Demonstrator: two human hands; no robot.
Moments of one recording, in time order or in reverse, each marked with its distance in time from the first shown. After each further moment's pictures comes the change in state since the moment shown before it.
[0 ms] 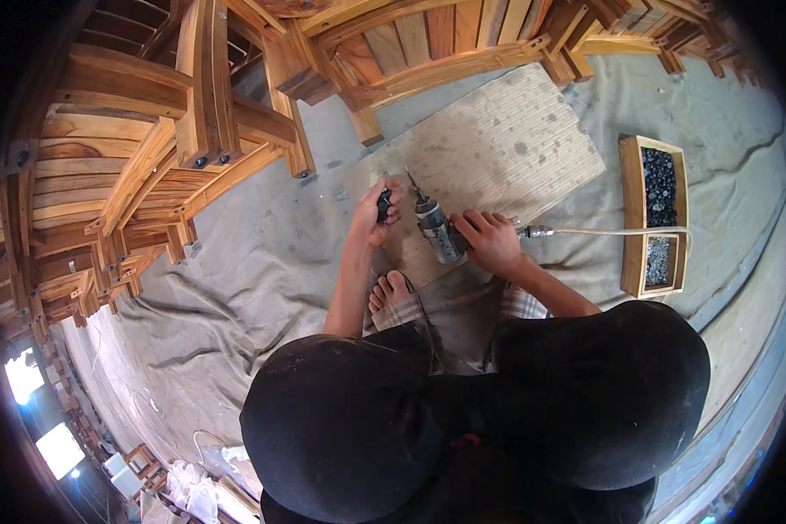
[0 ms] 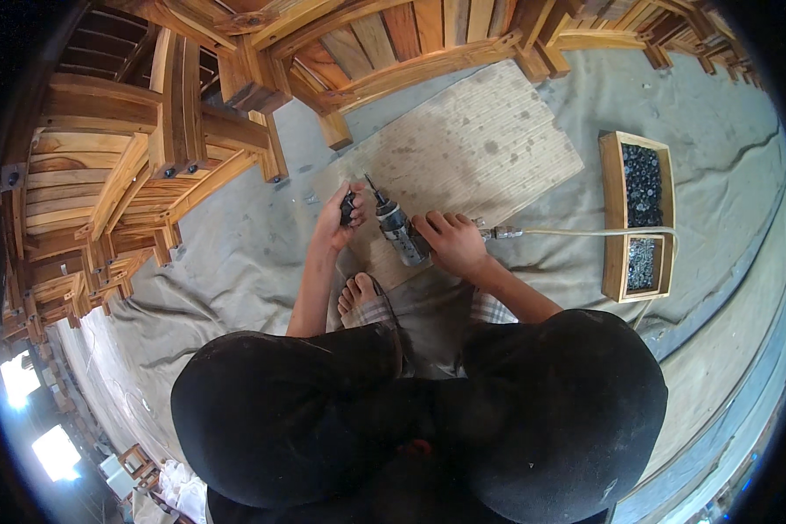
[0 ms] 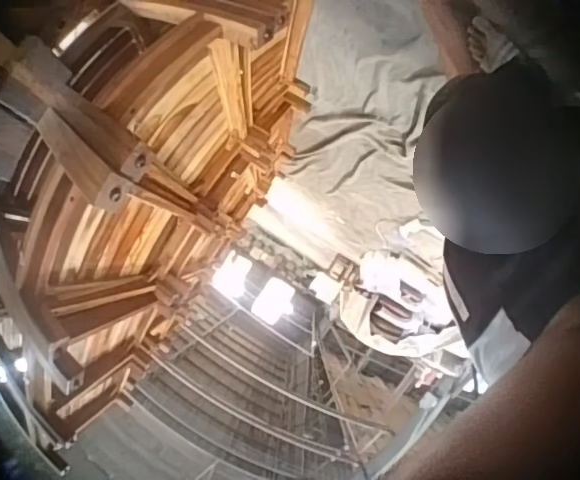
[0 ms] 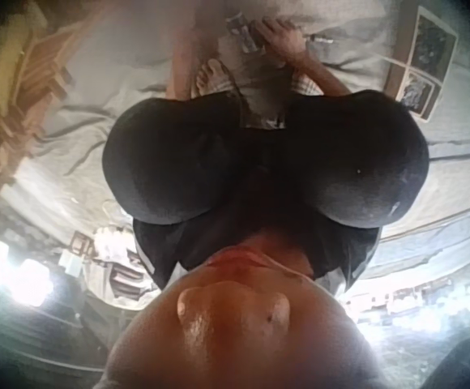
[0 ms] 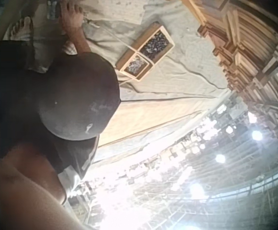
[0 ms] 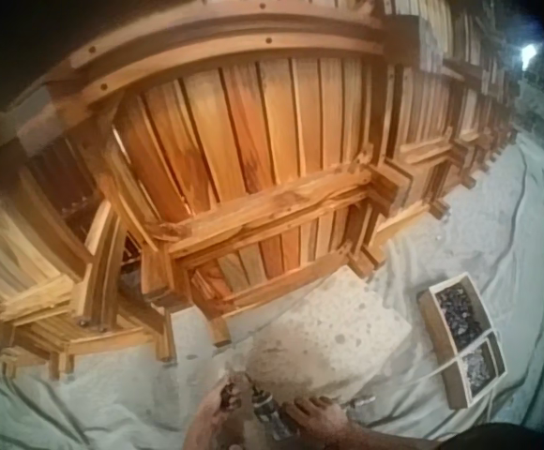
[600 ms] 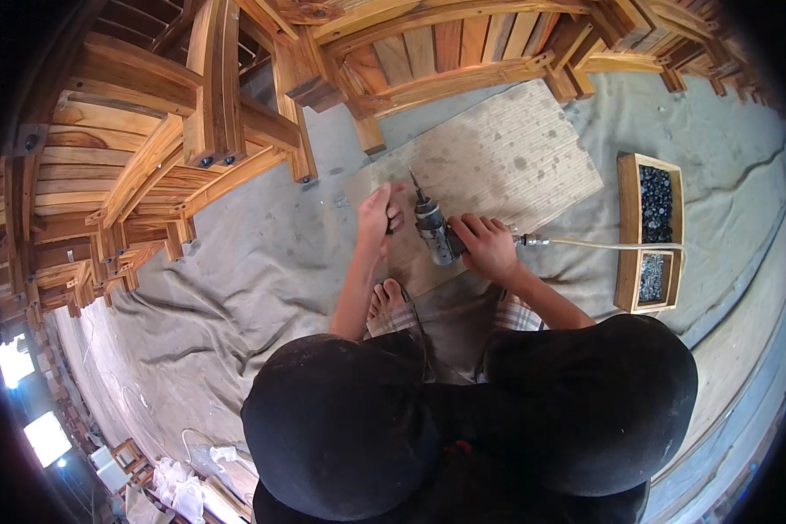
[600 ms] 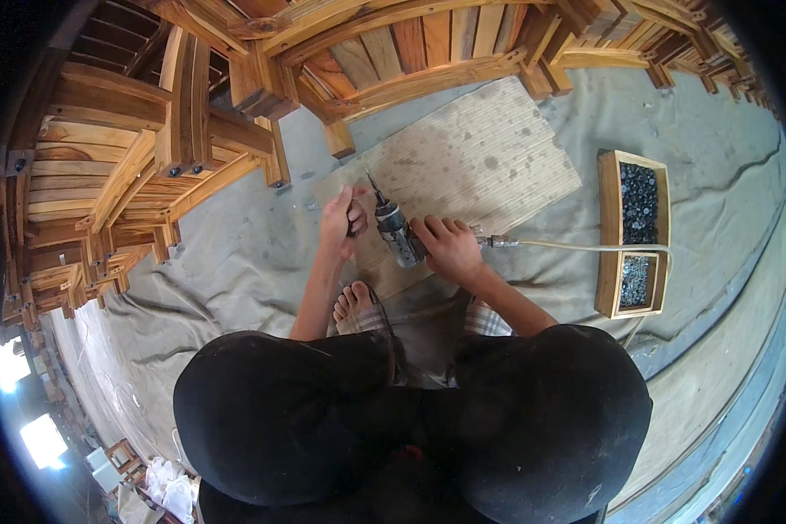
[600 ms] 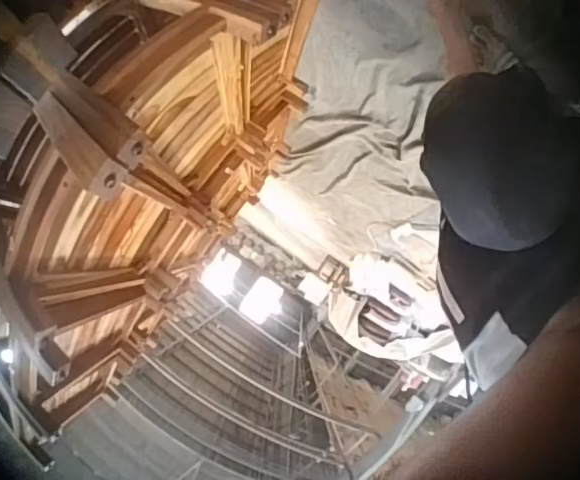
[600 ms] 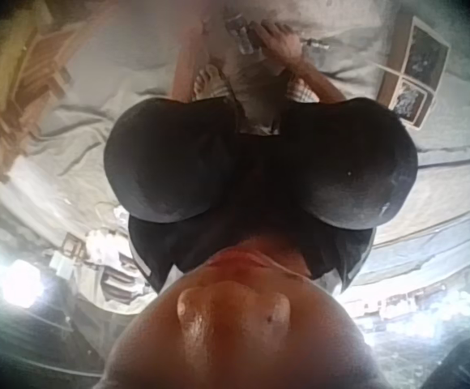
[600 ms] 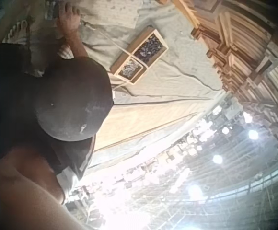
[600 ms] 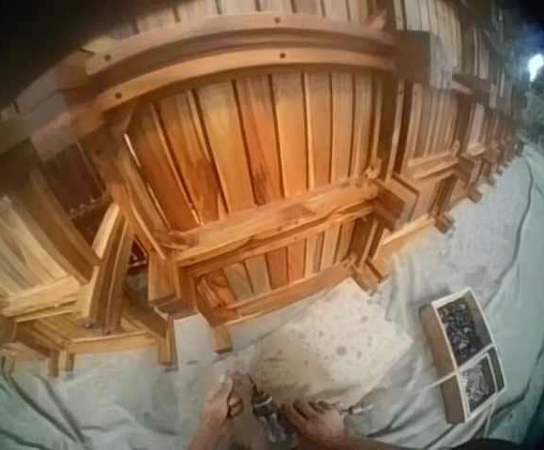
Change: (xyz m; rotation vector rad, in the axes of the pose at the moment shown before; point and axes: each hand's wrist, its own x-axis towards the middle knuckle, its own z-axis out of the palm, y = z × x) left_hand -0.018 0.003 0.051 0.212 0.107 0.241; right_hand 0.010 0.004 -0.004 0.004 0.034 0.008
